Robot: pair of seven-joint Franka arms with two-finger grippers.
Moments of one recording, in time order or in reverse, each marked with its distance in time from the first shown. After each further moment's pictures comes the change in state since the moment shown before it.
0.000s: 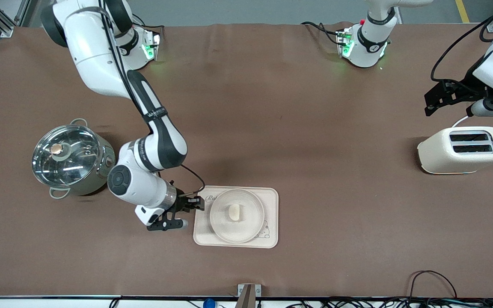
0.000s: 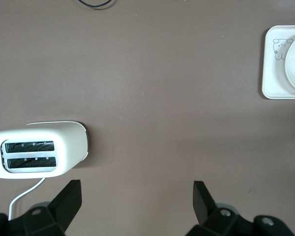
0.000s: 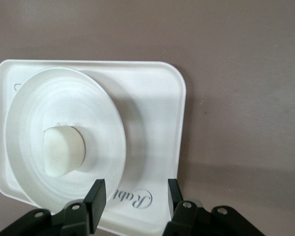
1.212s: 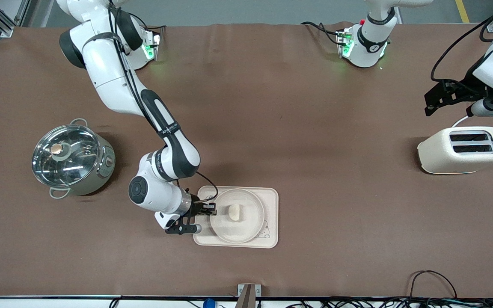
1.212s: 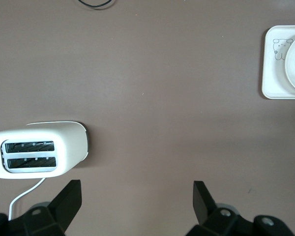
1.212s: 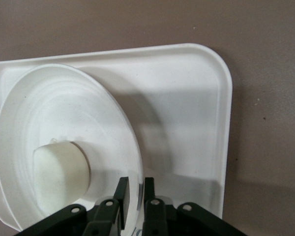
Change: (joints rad) left arm 0.000 0.000 0.000 0.000 0.000 0.000 0.000; right arm -0.012 0.143 0.061 0.099 0.076 0.073 0.004
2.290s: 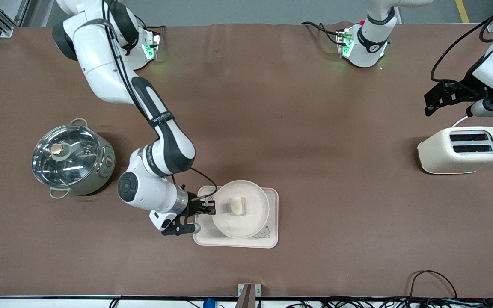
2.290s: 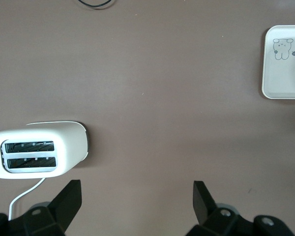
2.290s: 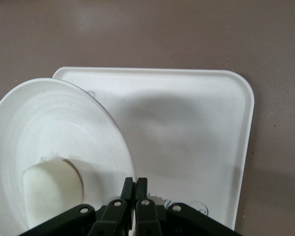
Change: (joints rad) left arm 0.000 0.001 0.000 0.000 0.000 0.000 0.000; right arm 0.004 -0.118 0.001 0.001 -0.022 -0.116 -0.031
